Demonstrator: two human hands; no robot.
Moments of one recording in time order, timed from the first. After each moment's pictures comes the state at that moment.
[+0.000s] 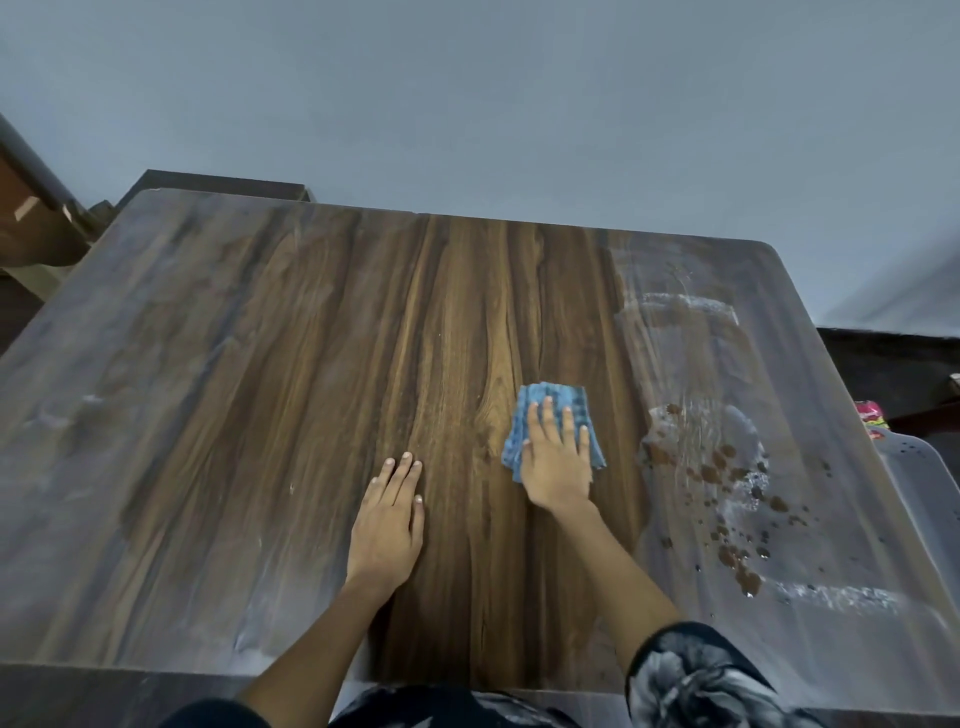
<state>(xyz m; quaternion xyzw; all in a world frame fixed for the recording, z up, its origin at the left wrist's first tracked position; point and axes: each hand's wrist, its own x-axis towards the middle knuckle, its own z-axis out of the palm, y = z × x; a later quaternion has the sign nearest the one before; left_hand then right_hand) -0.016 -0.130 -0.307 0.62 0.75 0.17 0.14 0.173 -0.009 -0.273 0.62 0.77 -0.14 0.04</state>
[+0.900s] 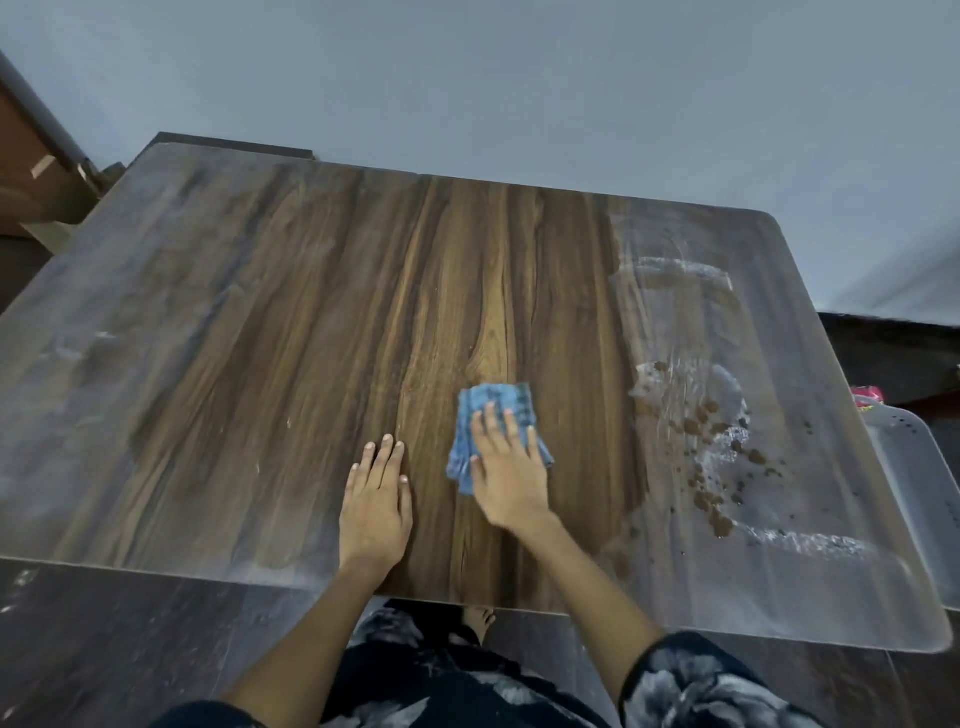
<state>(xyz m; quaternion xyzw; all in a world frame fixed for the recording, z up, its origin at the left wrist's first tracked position) 0.014 -0.184 -0.310 0.57 0.80 0.18 0.13 0.168 -0.097 -0.275 0.52 0.84 -0.16 0.04</state>
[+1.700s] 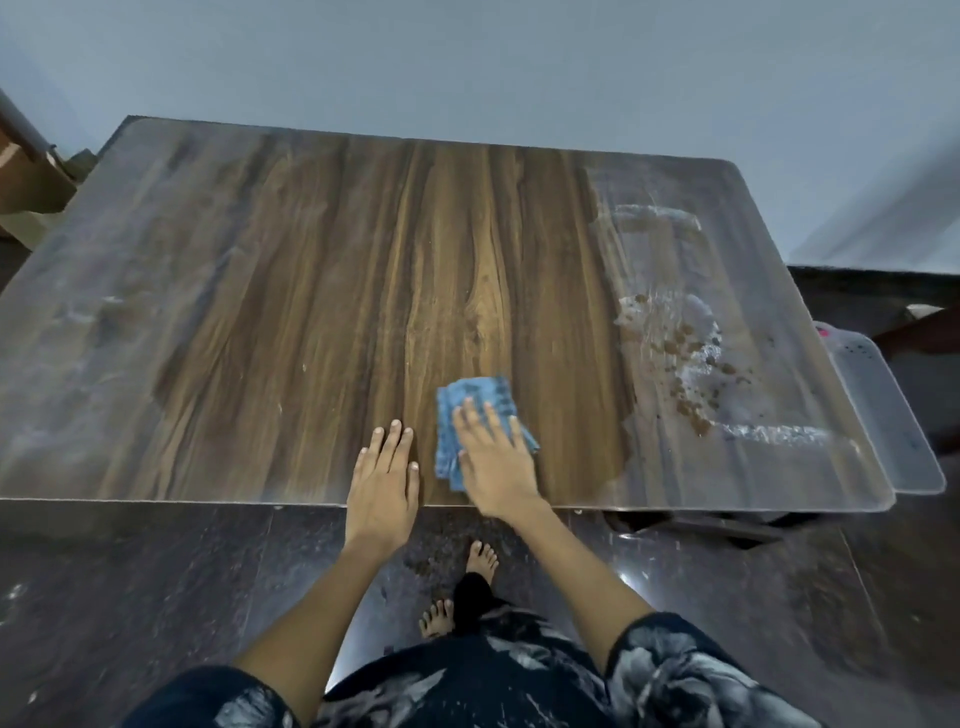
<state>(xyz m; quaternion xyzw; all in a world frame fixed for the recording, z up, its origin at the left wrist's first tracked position) 0.013 -0.259 -0.306 0.63 0.75 0.13 0.15 0.166 -0.192 -0.277 0.51 0.85 -0.15 0.05</state>
